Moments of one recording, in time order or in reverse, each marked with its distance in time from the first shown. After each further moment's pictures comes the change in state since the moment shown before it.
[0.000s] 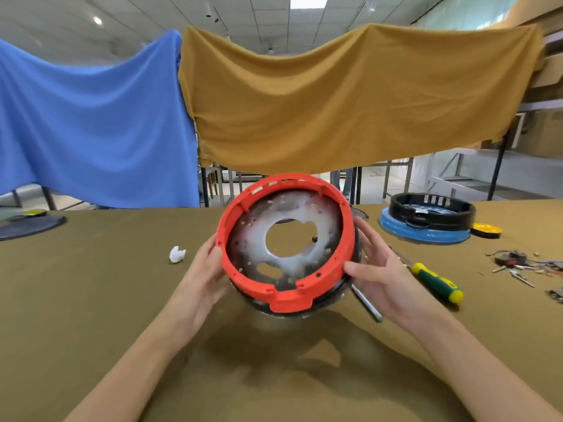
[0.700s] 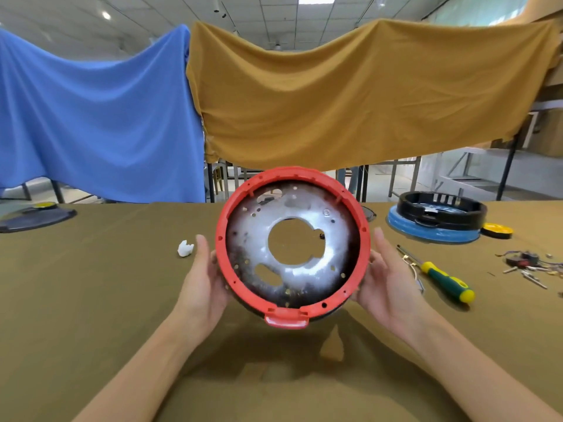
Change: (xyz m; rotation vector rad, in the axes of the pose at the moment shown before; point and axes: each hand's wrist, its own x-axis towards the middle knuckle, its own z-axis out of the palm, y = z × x) left_hand -0.001 0.005 0.014 -0.226 0.265 -0.186; right_hand 0.004 0.021 0.011 0.110 0.105 0.146
